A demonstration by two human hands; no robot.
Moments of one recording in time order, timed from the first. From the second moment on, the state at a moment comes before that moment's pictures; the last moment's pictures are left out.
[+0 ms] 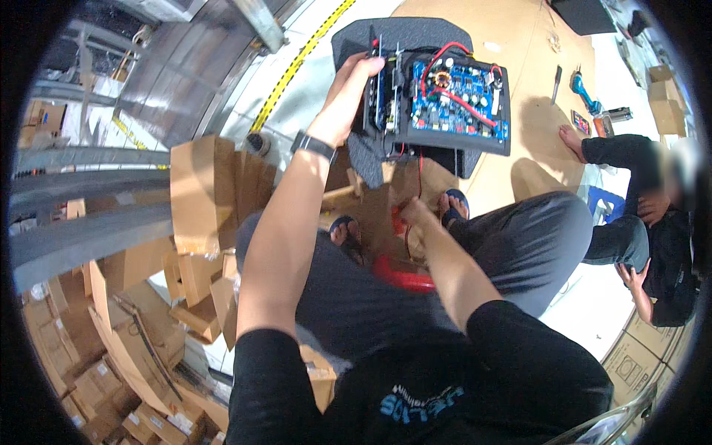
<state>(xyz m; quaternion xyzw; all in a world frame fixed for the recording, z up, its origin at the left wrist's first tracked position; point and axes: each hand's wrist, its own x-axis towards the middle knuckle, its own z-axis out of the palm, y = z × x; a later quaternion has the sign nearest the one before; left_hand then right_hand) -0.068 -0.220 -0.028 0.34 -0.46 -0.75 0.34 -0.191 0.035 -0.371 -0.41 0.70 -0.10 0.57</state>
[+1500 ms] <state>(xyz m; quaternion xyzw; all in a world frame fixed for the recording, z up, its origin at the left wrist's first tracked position) -0.149 -0.163 0.014 0.24 -0.75 -0.62 -0.07 -0.251 0.133 0.003 -0.52 0.78 -0.24 0.27</state>
